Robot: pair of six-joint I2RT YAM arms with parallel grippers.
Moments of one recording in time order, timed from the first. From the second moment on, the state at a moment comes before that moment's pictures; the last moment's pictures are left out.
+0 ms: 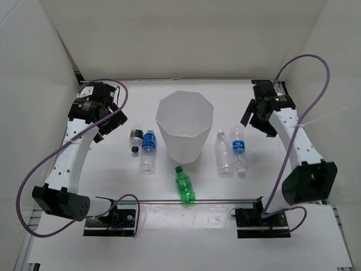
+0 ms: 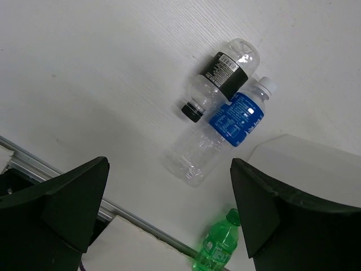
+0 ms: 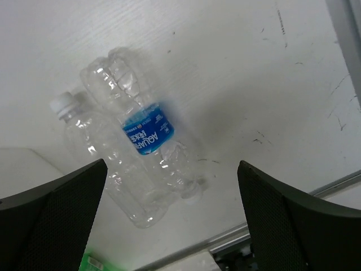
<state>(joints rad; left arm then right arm) -0.21 1.33 1.55 -1.31 -0.36 -0.85 0.18 1.43 1.41 -1.10 0.32 0.61</state>
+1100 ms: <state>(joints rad) -0.04 1.31 1.48 -1.31 -0.19 -0.76 0.07 1.88 1.27 -0.95 0.00 0.52</state>
